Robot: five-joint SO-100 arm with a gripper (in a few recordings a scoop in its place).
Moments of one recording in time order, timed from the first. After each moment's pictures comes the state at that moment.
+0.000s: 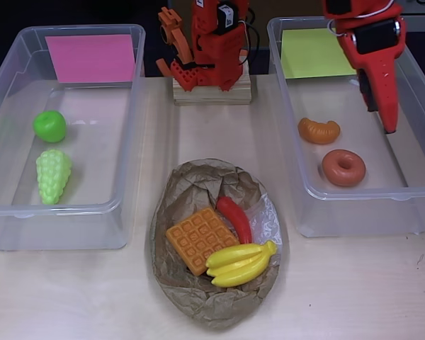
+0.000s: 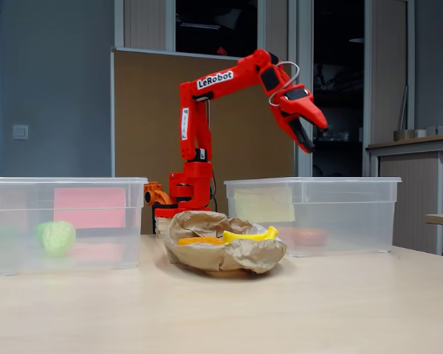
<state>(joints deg) -40.9 98.3 84.3 75.3 34.0</state>
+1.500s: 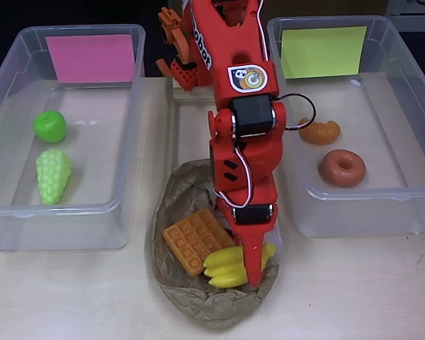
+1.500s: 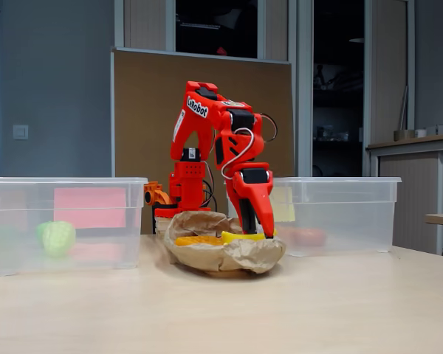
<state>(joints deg) -12.6 59.4 81.5 53.8 3.3</state>
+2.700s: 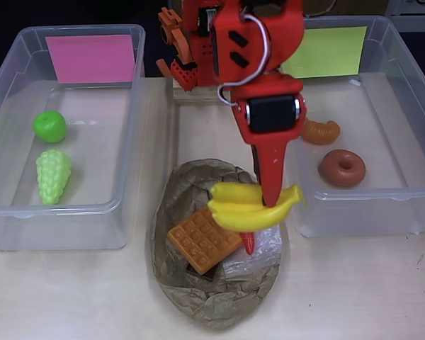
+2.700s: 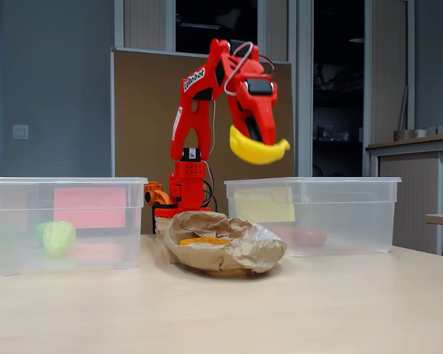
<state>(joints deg) -12.5 80.4 66.2 74.4 1.4</state>
